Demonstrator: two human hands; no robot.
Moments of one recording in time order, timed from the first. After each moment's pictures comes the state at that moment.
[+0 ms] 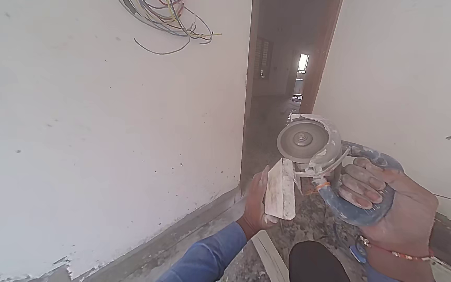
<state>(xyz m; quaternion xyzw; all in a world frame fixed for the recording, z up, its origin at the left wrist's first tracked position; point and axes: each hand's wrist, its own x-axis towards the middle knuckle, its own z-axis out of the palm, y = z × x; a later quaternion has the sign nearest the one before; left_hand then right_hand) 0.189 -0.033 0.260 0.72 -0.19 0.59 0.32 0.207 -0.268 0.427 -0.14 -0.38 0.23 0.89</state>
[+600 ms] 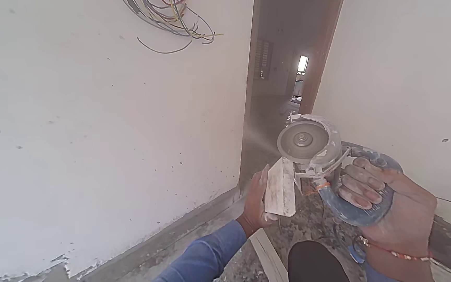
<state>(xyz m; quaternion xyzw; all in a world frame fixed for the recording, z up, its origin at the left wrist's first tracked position) 0.189 -0.035 0.264 0.71 -0.20 0.58 0.33 0.204 -0.270 0.427 -0.14 -0.38 0.22 0.89</state>
